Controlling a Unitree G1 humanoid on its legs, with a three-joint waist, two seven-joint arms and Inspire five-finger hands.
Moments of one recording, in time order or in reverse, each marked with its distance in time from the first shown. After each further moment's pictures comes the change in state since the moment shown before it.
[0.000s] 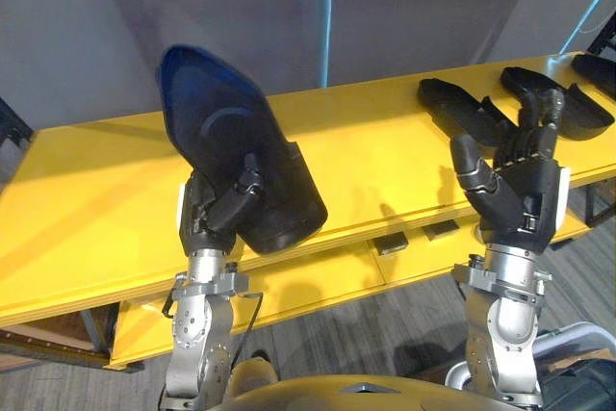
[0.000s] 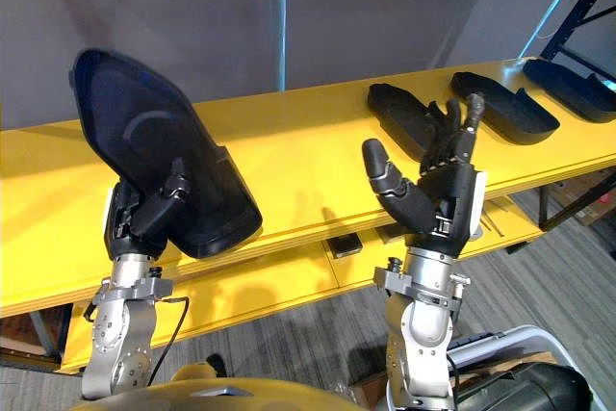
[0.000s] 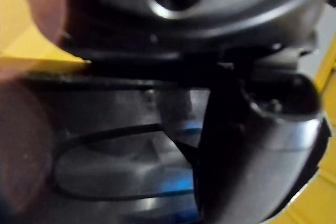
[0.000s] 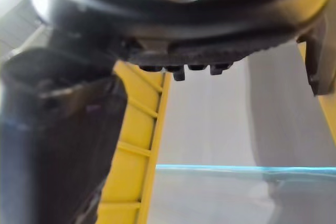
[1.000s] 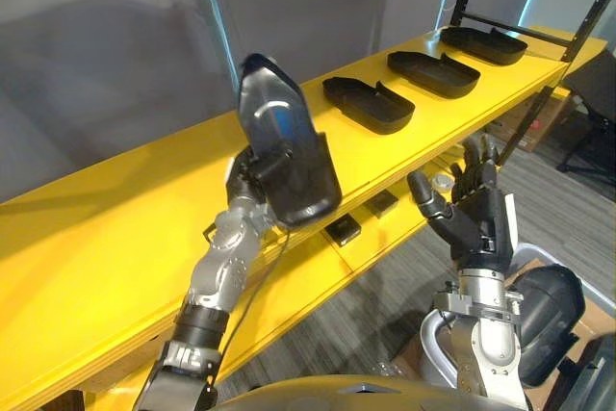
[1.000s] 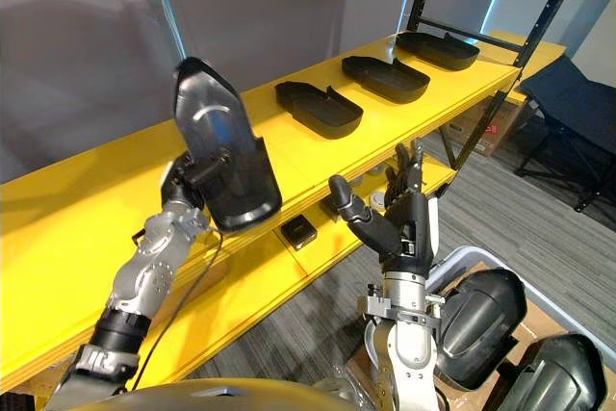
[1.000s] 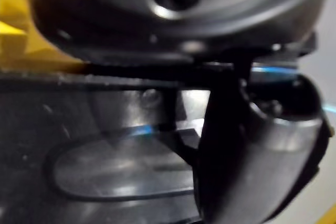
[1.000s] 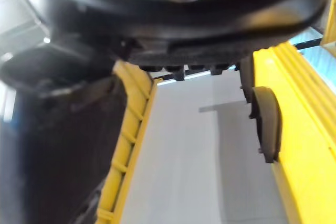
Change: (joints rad) left arm -0.549 0.087 0.018 0.377 -0.146 0.454 0.299; right arm 0.118 0.030 0.062 0.104 -0.035 0.090 0.087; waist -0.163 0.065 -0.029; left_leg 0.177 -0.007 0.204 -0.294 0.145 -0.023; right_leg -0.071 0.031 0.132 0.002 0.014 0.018
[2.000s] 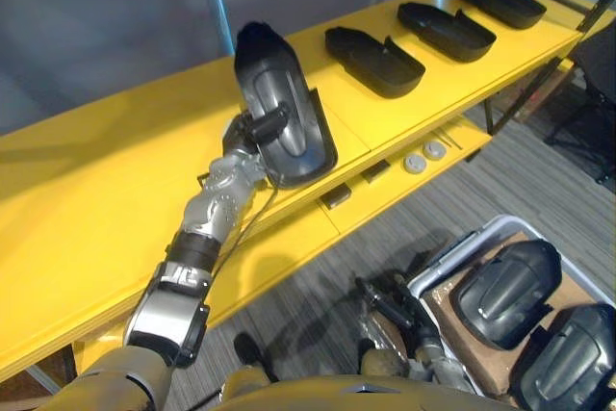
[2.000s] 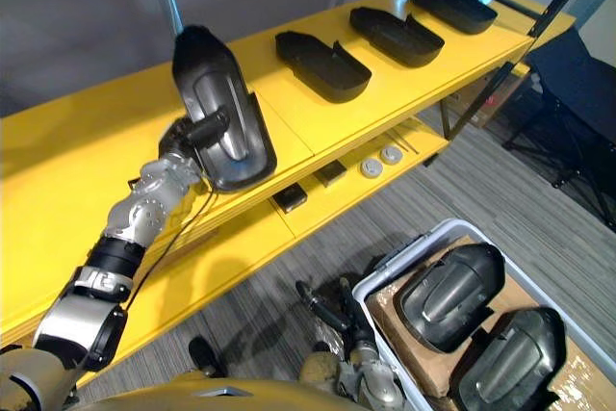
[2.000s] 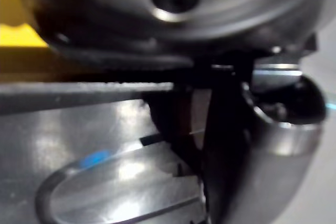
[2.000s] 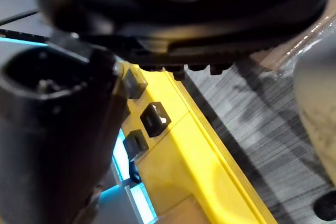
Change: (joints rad) left arm -0.373 0.131 -0.039 0.332 -0.181 0.029 -0.059; right arm -0.064 -0.040 0.095 0.687 0.045 0.278 0.091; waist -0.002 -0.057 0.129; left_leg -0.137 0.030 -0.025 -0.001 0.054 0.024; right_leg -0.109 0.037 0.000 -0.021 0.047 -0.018
